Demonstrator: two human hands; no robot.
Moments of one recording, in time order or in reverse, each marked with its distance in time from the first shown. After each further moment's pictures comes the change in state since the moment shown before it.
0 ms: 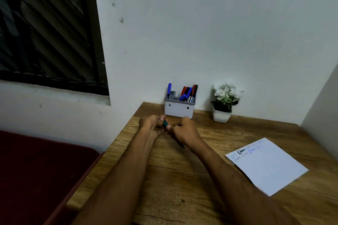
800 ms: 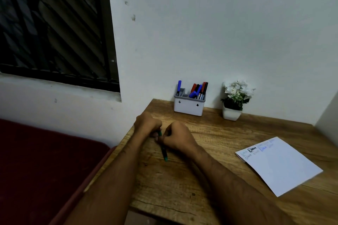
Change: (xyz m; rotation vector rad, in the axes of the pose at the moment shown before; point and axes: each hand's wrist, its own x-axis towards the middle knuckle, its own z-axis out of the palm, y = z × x) left_hand -0.025 0.021 -0.041 1.089 0.340 0.214; right_hand -0.019 -0.010 0.045 -0.250 -0.141 -0.180
